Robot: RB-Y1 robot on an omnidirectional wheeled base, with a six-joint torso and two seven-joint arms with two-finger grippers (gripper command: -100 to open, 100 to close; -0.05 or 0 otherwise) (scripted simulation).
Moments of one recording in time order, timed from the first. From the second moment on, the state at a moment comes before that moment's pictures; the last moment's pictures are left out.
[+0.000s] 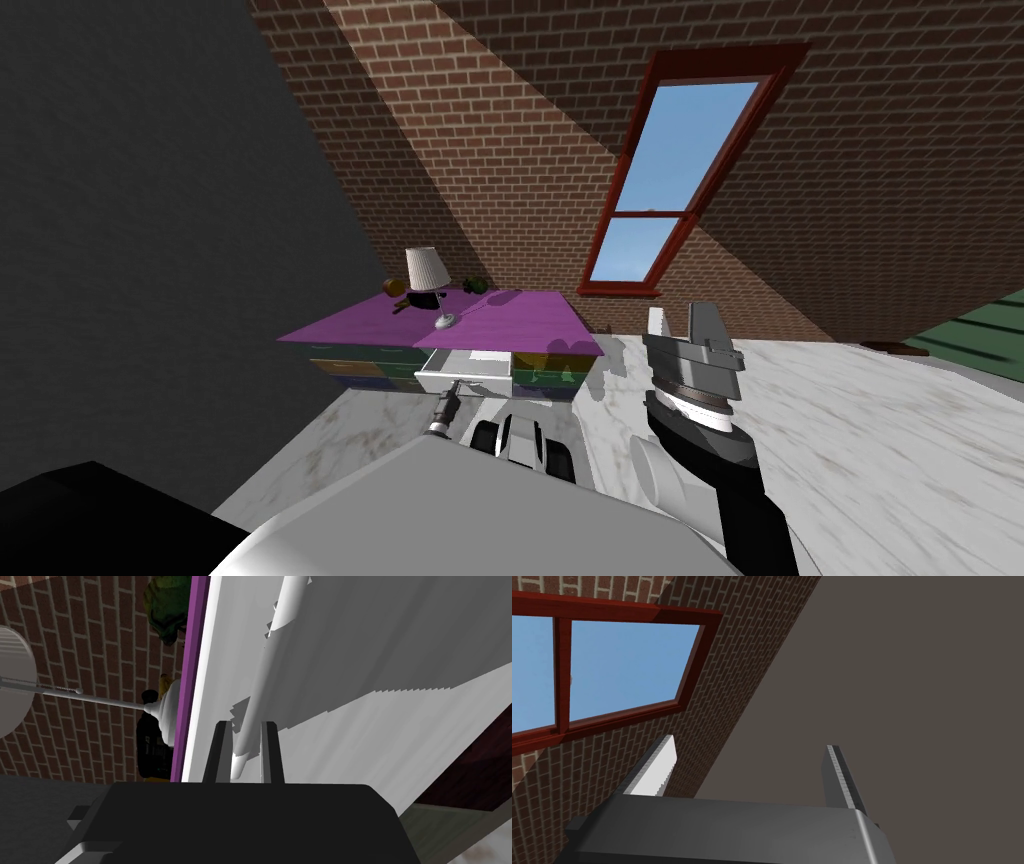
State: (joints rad) left arm 0.15 0.19 -0.14 -0.60 0.27 -1.06 0.28; right arm 0.46 0.02 -0.01 -2.38 0.10 -0.56 0.06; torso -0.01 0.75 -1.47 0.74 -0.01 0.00
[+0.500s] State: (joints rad) left arm 0.14 0.16 -0.12 -0.60 0.25 -1.05 0.26; right arm 0.46 0.02 -0.01 -2.38 0.10 -0.56 0.06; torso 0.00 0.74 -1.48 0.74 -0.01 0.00
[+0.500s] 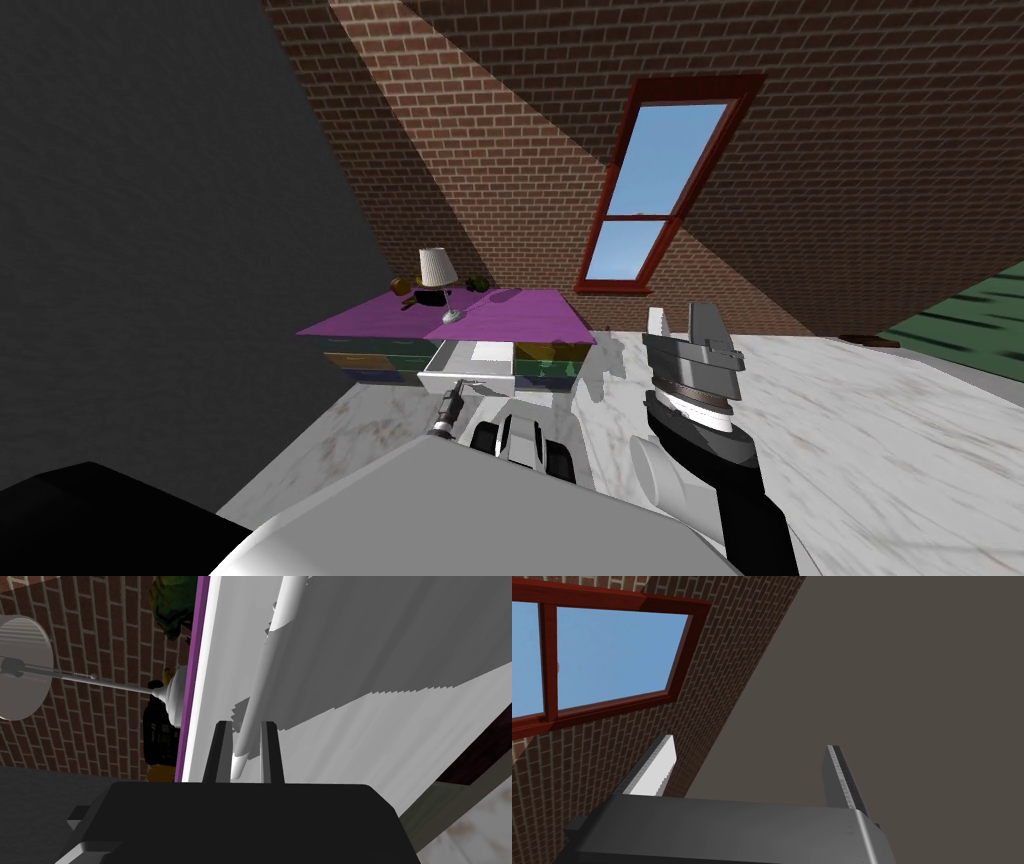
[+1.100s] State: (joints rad) left arm 0.06 0.05 -0.03 -0.56 0.20 -1.02 0.18; right arm 0.46 0.02 -0.01 -2.38 0.10 -0.56 0.06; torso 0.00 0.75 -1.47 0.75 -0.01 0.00
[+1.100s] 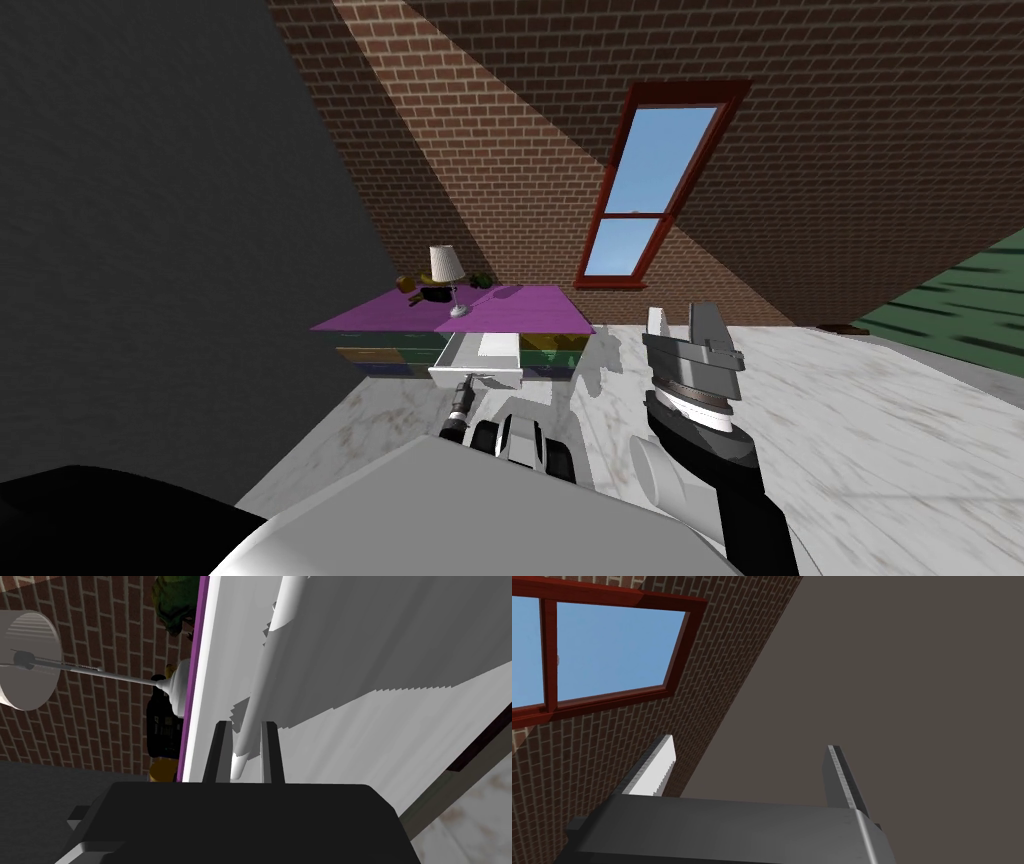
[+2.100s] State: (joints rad) left arm -0.08 0.04 -0.01 -0.57 0.22 -0.90 0.14; right arm 0.46 0.02 -0.01 -2.38 0.10 -0.56 0.06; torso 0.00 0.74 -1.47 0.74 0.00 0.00
